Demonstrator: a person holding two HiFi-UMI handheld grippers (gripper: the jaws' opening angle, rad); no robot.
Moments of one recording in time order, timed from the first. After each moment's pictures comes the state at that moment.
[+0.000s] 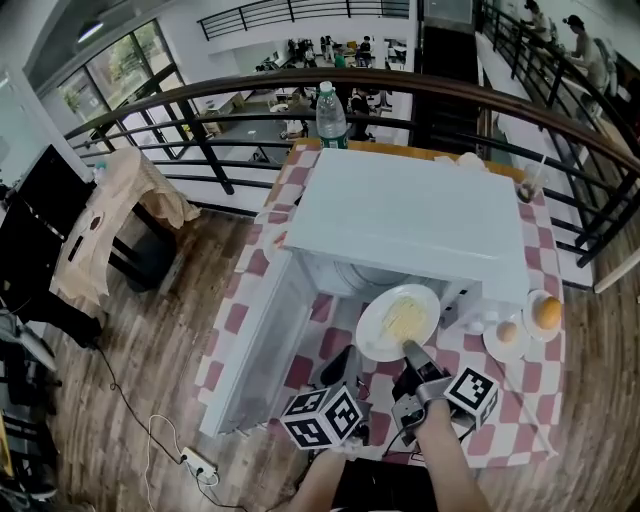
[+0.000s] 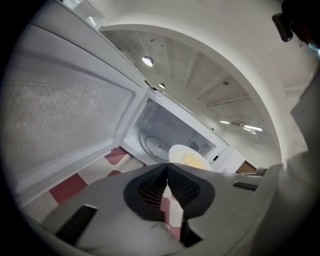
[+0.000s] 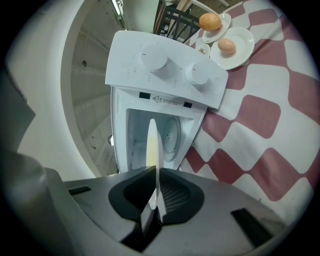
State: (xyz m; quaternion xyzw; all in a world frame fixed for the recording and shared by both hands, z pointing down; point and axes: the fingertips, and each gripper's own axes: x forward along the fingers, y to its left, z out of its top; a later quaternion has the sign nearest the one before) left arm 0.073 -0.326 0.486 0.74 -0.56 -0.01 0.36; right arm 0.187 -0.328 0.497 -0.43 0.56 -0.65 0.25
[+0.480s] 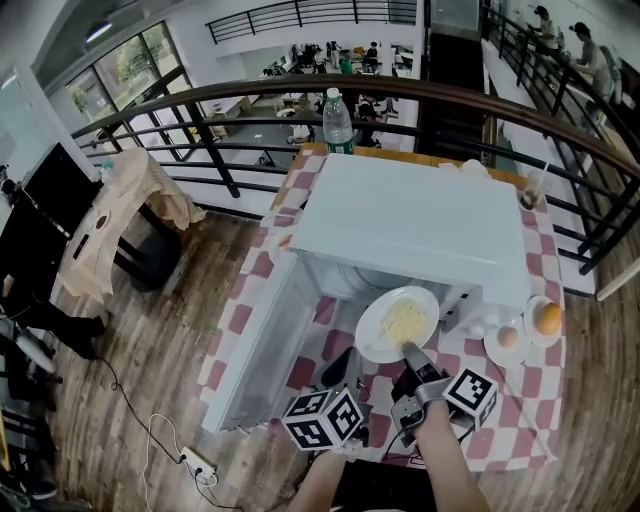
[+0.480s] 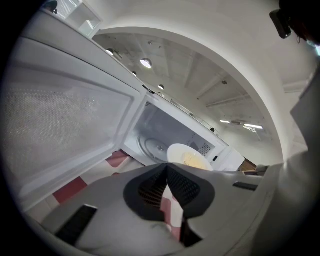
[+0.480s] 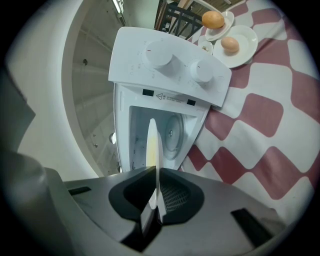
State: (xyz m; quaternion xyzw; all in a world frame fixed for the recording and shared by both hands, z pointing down) left arm 0.070 -0.325 0.480 0.75 -0.57 0.00 0.34; right arm 0.185 -0.325 0.495 -0.44 0.56 -0.66 0.24
